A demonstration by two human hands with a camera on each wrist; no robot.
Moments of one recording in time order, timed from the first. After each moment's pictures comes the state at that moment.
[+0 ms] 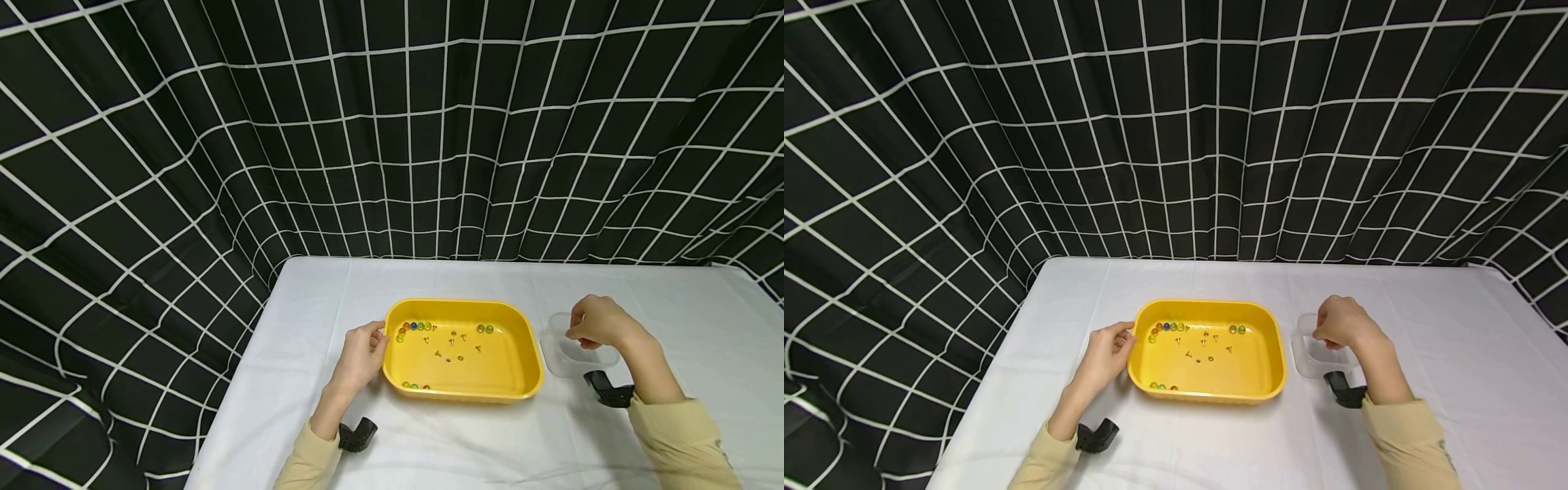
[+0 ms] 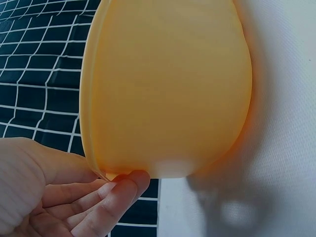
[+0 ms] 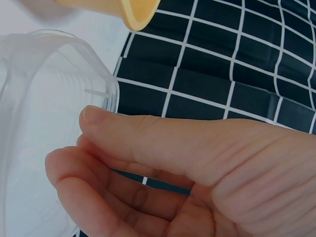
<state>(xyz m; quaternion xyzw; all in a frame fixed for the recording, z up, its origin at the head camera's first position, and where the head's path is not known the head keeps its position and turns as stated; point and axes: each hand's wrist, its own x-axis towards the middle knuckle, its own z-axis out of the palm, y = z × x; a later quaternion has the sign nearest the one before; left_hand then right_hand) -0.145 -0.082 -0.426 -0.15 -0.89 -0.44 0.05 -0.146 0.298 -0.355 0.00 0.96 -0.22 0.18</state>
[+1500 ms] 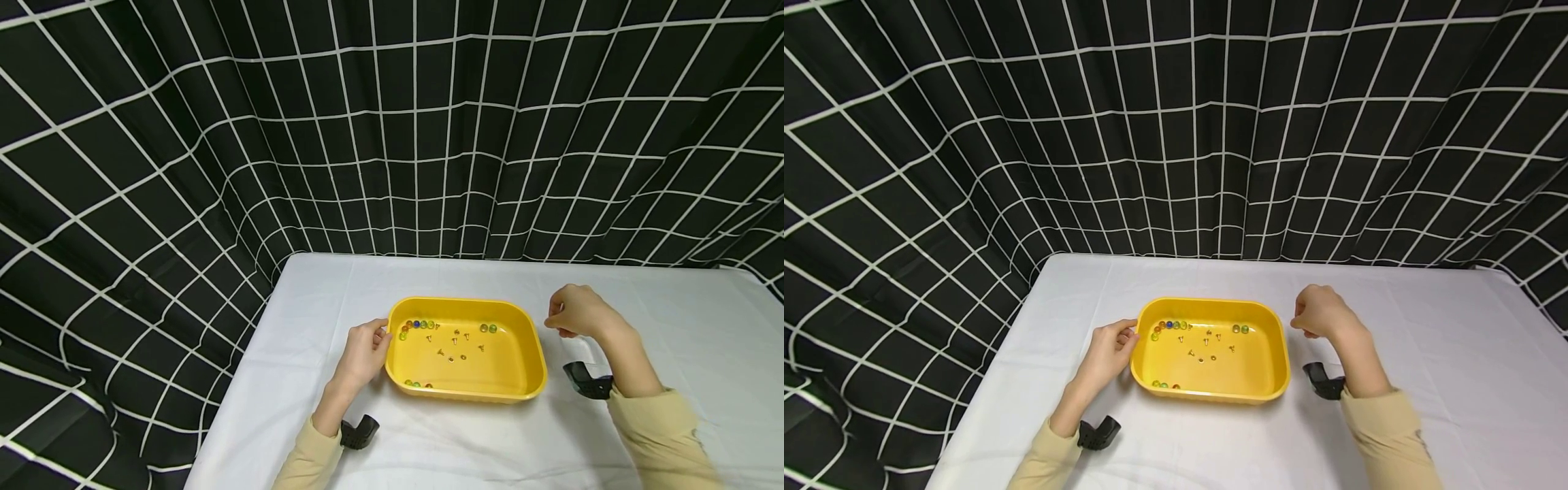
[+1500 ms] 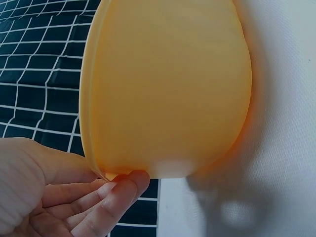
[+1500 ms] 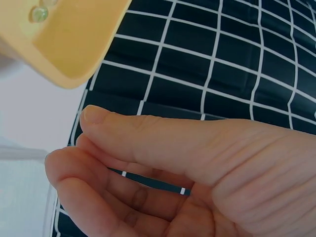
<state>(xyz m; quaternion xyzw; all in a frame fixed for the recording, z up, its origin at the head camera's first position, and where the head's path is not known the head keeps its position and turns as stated) -0.145 -0.082 -0.424 -0.15 -0.89 -0.43 0.04 -0.156 0.261 -0.338 -0.04 0.96 -0.22 0.17</state>
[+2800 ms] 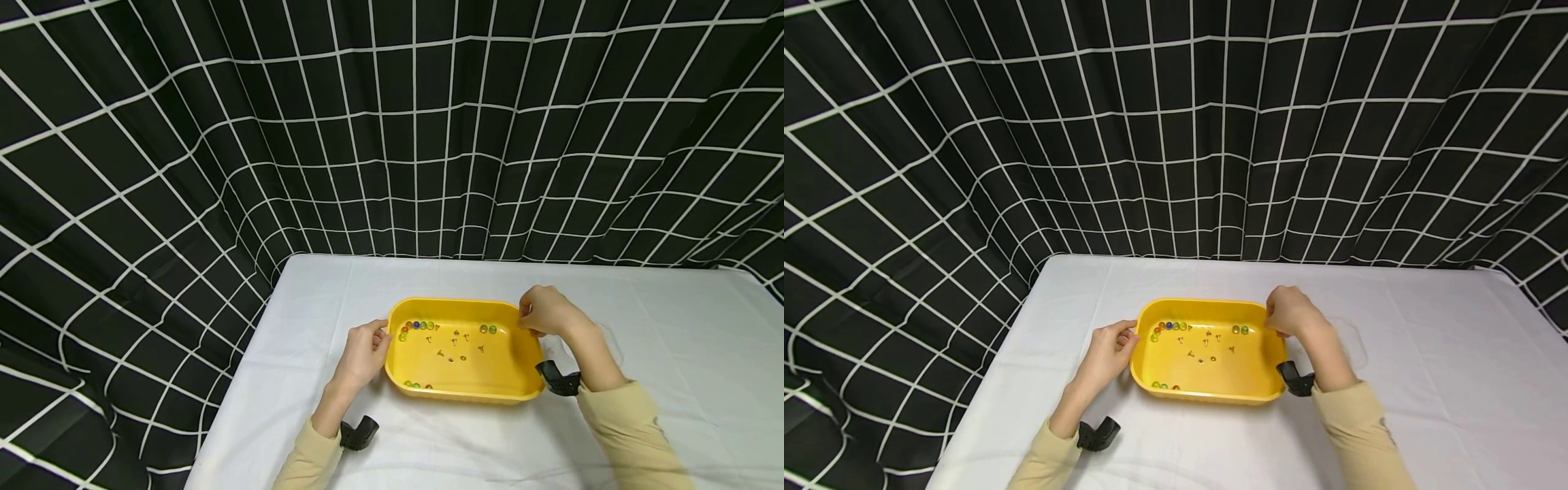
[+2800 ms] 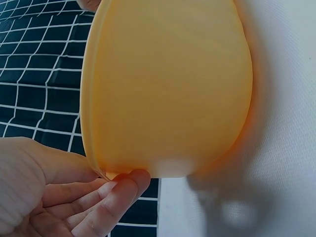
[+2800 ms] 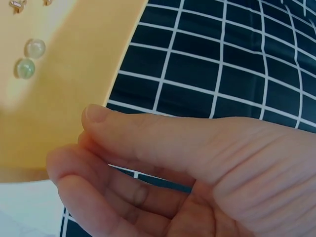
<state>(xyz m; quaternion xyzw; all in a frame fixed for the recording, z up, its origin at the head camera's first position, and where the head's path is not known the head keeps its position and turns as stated) -0.147 -0.083 -0.426 -0.16 -0.88 -0.44 0.04 -0.167 0.227 -0.348 -0.07 0.96 -0.23 0.17</state>
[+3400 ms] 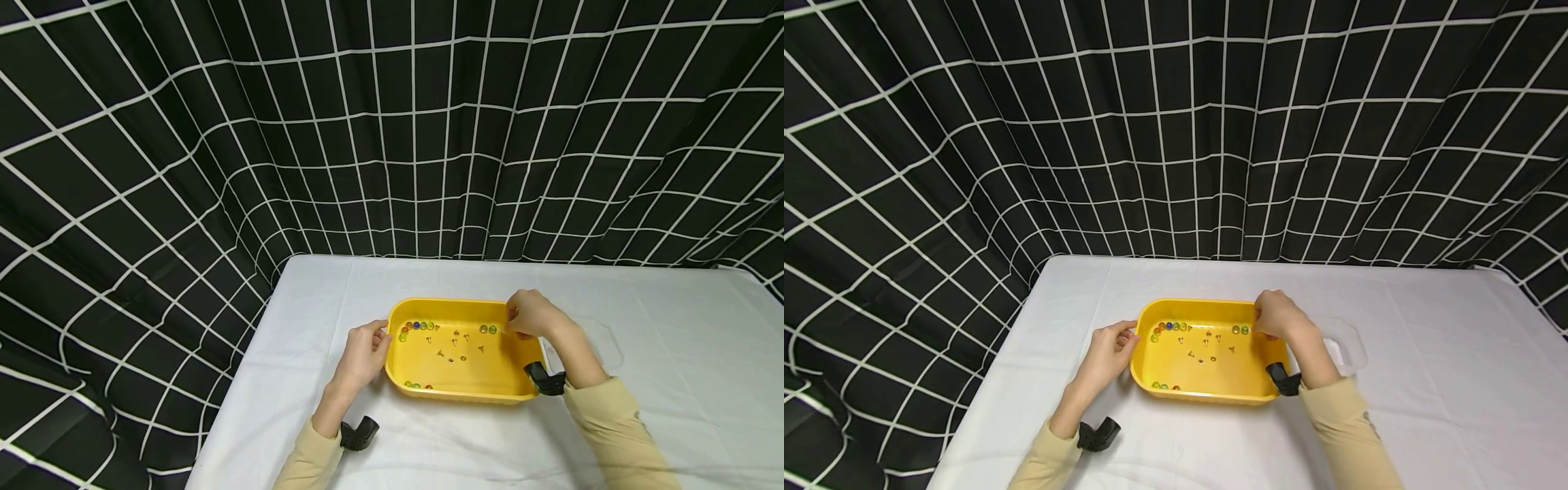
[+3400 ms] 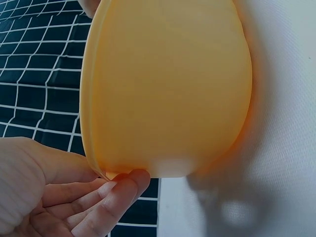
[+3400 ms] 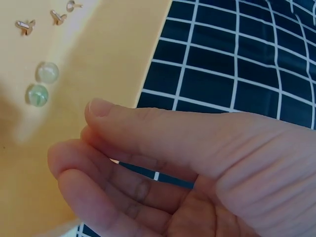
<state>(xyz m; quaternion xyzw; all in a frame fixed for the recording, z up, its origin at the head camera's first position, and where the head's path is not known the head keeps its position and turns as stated) -0.146 -0.083 -0.425 -0.16 -0.89 -0.43 0.05 -0.171 0.212 -0.361 -0.08 0.95 -0.25 0.18</state>
